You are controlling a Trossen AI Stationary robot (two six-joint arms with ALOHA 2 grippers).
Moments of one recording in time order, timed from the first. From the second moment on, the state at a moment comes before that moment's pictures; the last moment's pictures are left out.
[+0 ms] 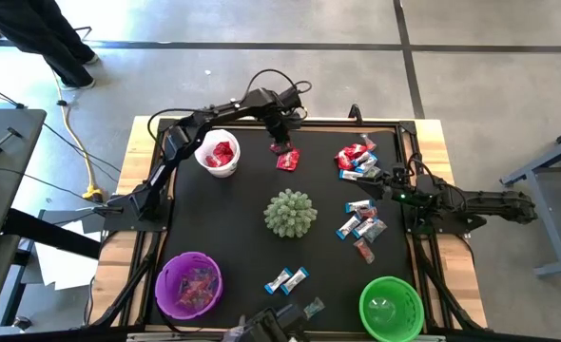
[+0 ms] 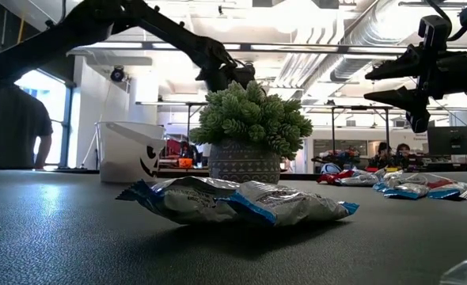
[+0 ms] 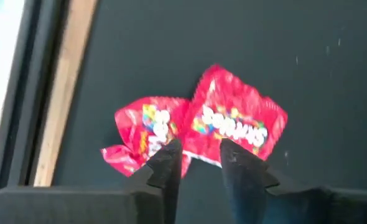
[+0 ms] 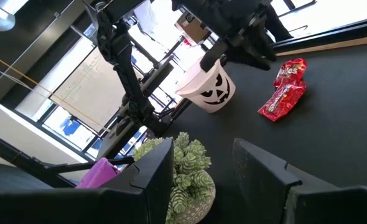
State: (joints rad) left arm 0.58 2.33 2.08 -1.05 0.16 0.31; right arm -0.07 0.10 0.01 0.05 0.23 0.80
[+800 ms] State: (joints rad) left arm 0.65 2.36 2.01 -0.96 0.20 0.36; right arm -0.07 0.10 0.01 0.05 0.23 0.80
